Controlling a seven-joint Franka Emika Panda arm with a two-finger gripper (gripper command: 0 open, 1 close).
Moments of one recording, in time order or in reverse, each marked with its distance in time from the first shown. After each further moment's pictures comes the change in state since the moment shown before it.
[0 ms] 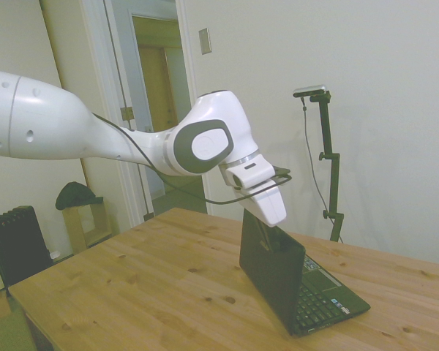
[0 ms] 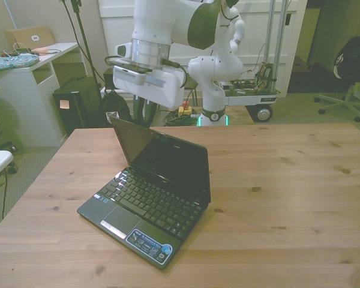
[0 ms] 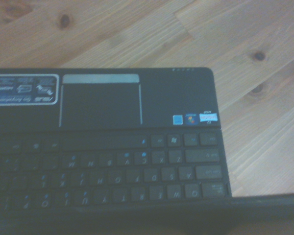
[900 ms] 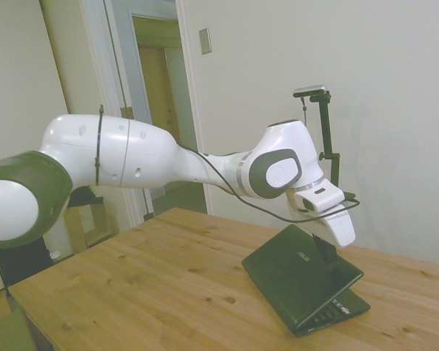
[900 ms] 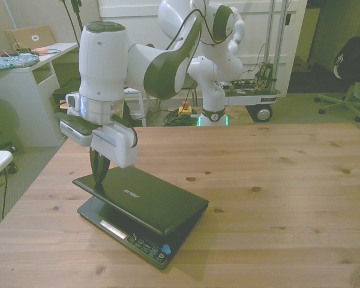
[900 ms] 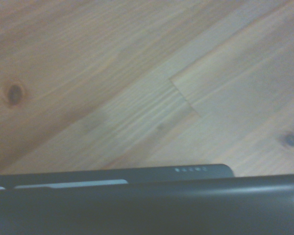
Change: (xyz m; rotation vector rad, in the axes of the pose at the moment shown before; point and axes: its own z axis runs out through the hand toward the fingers) arm 0.061 -0.086 0.100 -0.028 0.008 -0.021
